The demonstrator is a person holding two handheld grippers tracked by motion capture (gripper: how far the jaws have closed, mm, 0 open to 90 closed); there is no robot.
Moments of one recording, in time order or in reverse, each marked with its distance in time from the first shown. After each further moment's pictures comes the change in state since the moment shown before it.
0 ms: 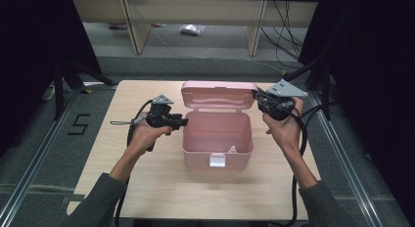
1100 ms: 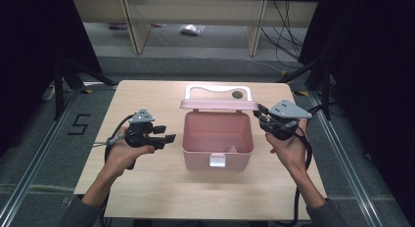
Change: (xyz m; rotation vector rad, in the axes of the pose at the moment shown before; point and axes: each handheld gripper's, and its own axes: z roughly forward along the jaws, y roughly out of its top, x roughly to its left) left arm -0.019 -0.040 -0.063 -0.019 -0.013 0.058; right arm 0.019 -0.029 -0.031 0.006 0.045 -0.026
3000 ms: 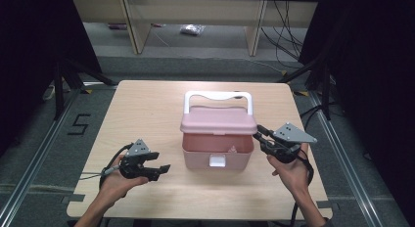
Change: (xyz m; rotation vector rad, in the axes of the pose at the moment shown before) left arm -0.020 -0.075 -0.006 0.069 -0.010 0.031; right arm 0.019 -0.049 -0.024 -0.012 0.091 0.071
